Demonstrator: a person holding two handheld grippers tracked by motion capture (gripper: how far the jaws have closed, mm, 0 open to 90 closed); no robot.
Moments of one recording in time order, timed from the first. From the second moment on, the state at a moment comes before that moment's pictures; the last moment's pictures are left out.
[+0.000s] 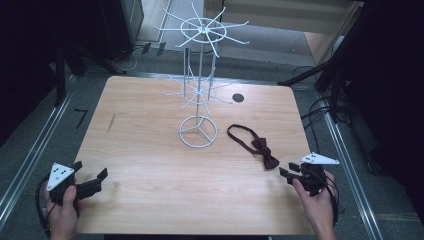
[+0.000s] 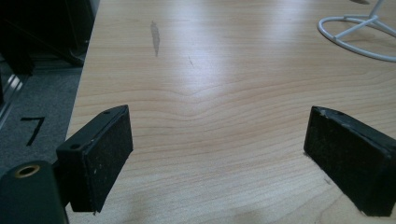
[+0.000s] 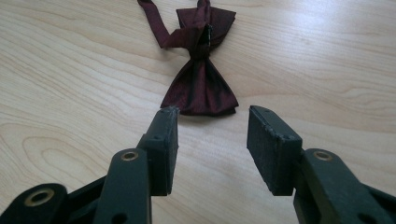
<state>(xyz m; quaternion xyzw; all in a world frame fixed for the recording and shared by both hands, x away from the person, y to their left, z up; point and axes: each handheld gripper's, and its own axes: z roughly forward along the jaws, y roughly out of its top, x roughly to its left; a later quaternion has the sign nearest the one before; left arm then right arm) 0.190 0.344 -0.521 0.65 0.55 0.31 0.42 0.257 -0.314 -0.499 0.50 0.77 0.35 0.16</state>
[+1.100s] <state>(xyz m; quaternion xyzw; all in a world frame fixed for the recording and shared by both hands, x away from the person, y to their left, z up) 0.190 0.345 -0.521 0.65 0.55 0.30 0.42 0.347 -0.259 -0.464 0.47 0.86 0.19 0.08</state>
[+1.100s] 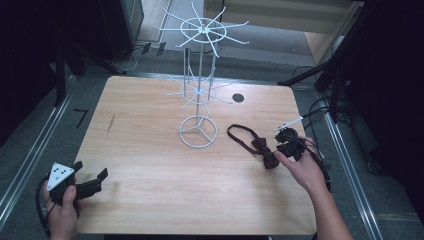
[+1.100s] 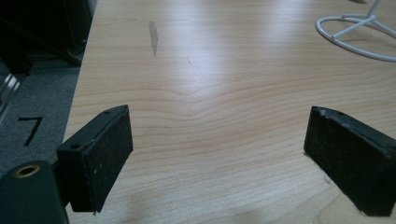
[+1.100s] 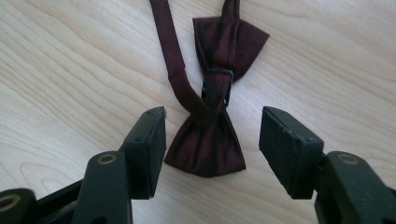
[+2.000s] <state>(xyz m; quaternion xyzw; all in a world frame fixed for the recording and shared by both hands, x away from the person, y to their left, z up) 0.191 0.345 -0.521 0.66 0.55 0.30 0.42 0.400 -0.212 -0.475 0.45 0.88 0.14 0.07</state>
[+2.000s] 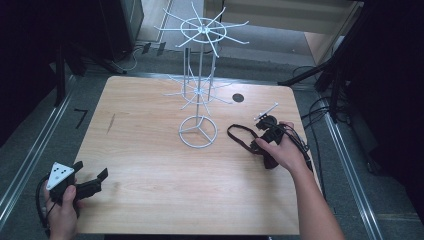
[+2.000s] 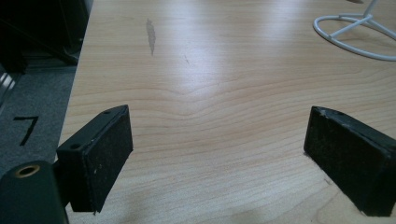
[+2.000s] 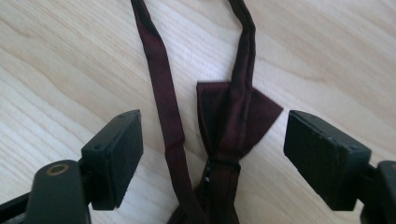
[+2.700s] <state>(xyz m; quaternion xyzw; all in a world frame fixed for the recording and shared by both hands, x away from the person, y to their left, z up) 0.191 0.345 -0.521 0.66 0.55 0.29 0.42 0.429 -0.180 -0.507 0.44 0.89 0.10 0.06</state>
